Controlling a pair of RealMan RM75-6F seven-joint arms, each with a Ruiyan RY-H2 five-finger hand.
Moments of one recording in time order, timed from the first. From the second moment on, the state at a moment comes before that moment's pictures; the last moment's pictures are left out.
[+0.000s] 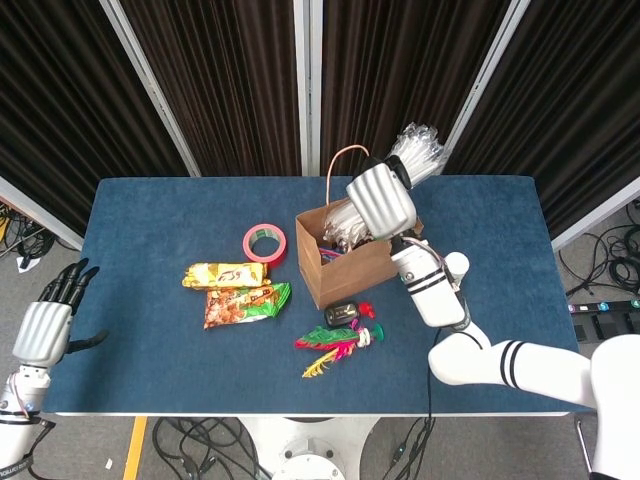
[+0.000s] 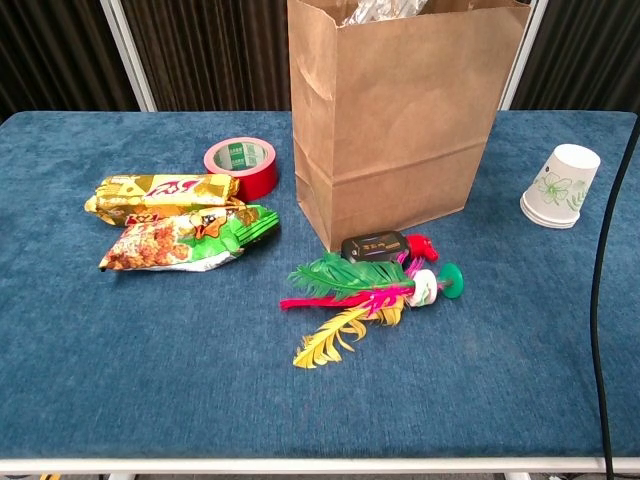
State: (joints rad) left arm -0.20 -1.37 -0.04 -1.14 1.56 1.49 -0.29; right arm 1.15 -1.39 0.21 -1.52 -0.93 1.23 -1.39
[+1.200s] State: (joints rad) left arm -0.20 -1.37 -0.04 -1.15 1.56 1.50 -0.29; right arm 1.13 -1.29 0.39 -1.77 -0.92 1.37 -1.15
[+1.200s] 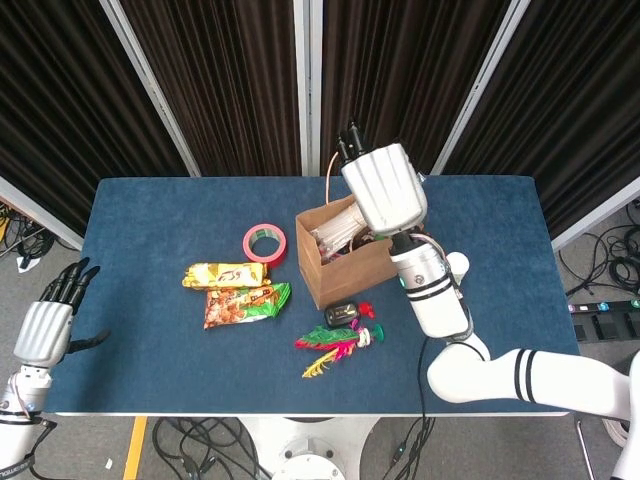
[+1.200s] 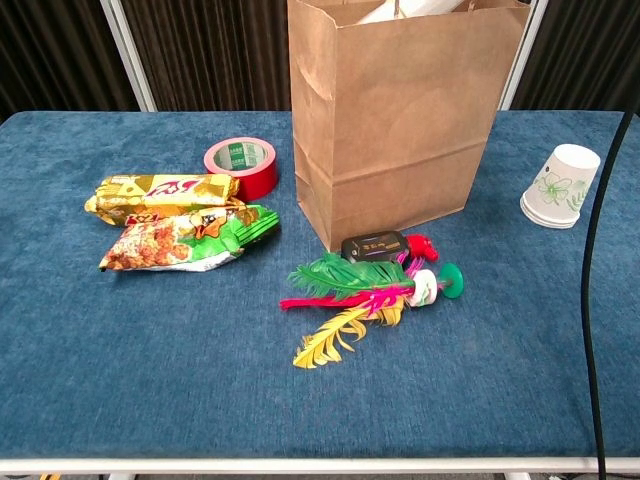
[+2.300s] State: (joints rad) left arm -0.21 -1.36 -0.03 -1.19 1.58 1.49 -0.24; right arm 0.65 -1.22 0.19 -1.69 -0.70 1.24 -0.65
